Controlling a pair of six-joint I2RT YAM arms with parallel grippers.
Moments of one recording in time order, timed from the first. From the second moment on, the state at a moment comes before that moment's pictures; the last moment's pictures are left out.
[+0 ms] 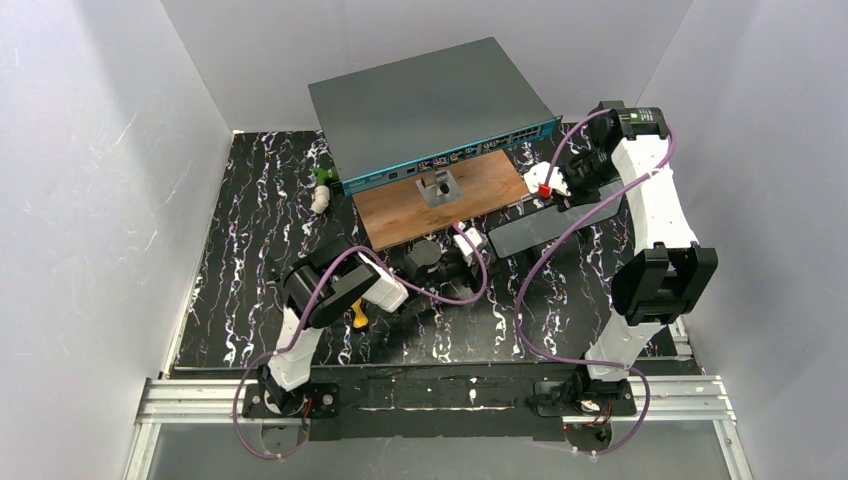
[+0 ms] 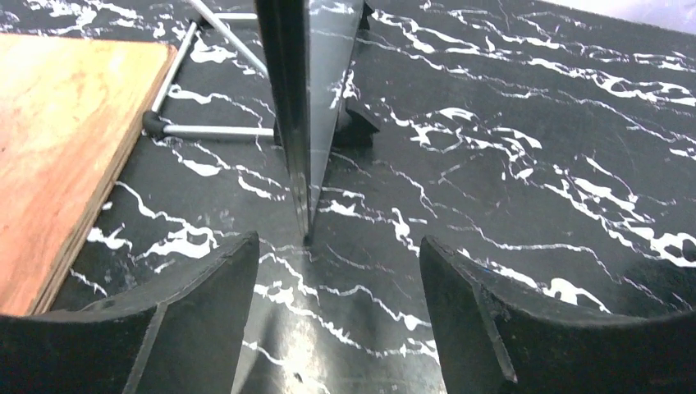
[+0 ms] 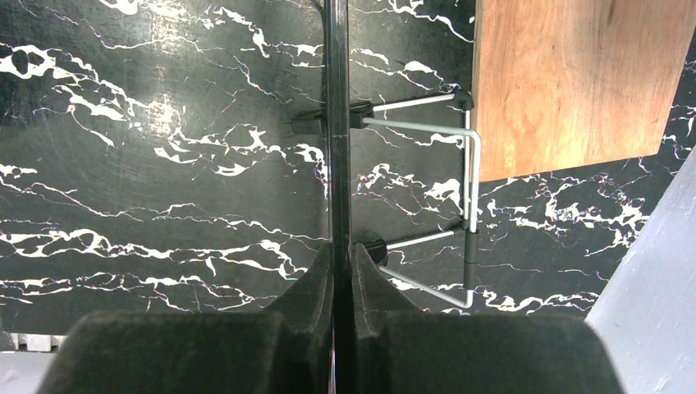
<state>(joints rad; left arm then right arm) -0.90 2.03 0.84 1.08 0.25 0.01 0.06 1.76 1.90 -1.63 -0.48 -1.86</state>
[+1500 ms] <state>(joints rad) -0.89 2.11 1.11 0.94 0.25 -0.08 -0.10 1.80 2.00 -1.43 -0.61 -1.65</state>
